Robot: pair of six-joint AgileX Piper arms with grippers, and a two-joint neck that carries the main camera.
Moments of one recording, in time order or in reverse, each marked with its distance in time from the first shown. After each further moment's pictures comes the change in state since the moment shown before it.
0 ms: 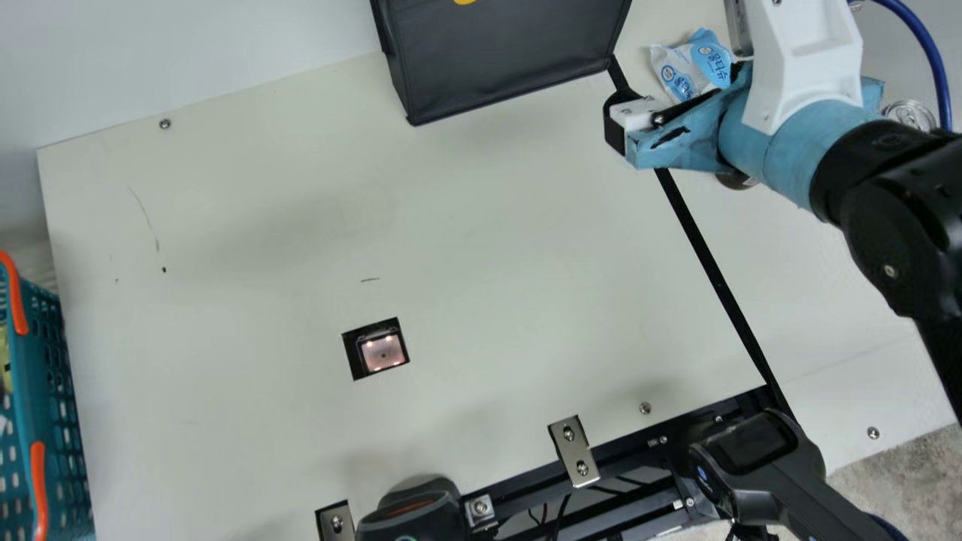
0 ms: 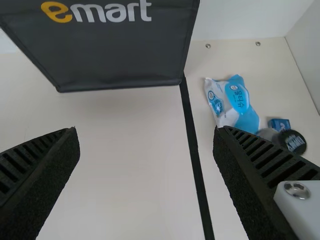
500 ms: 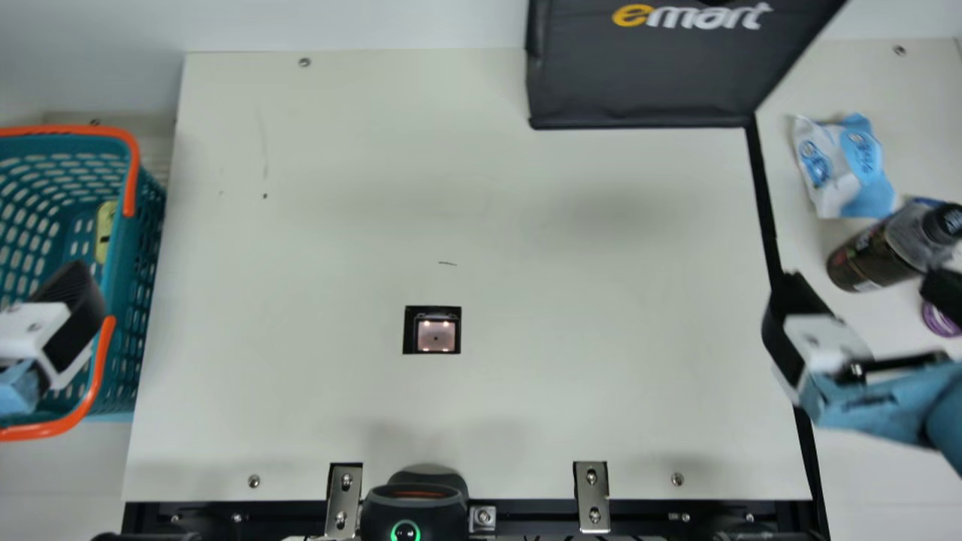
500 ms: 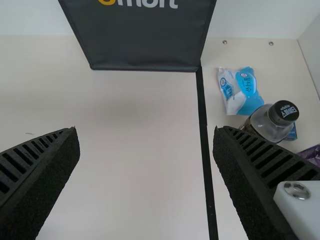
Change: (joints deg) left arm -6.9 -0.3 -7.5 5.0 12.1 -3.0; right arm -3.0 -13.0 -0.6 8.8 11.4 -9.8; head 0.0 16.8
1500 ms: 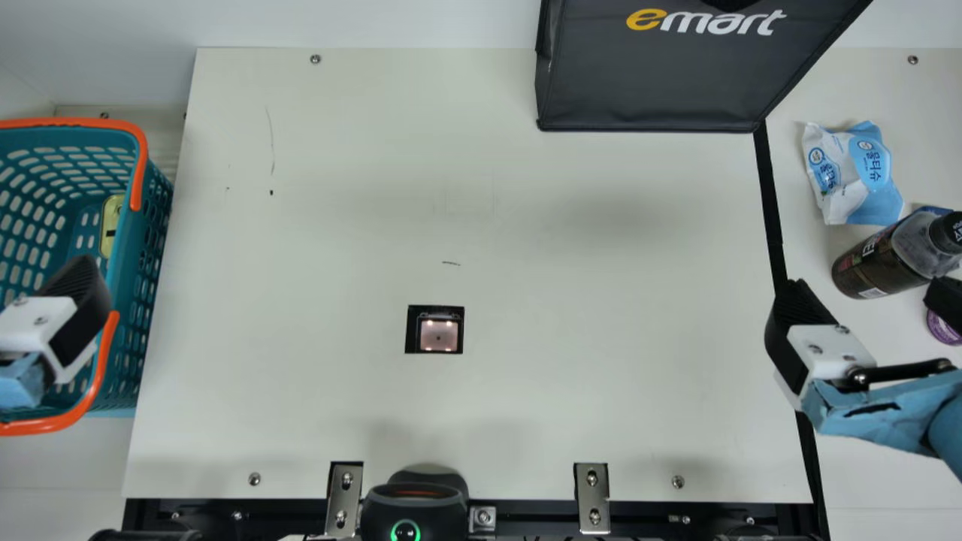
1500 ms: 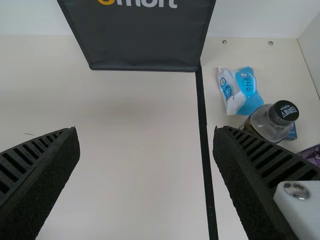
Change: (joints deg) left arm 0.0 0.0 0.0 0.0 0.0 0.0; right arm 0.0 0.0 0.0 0.0 0.0 0.0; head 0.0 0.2
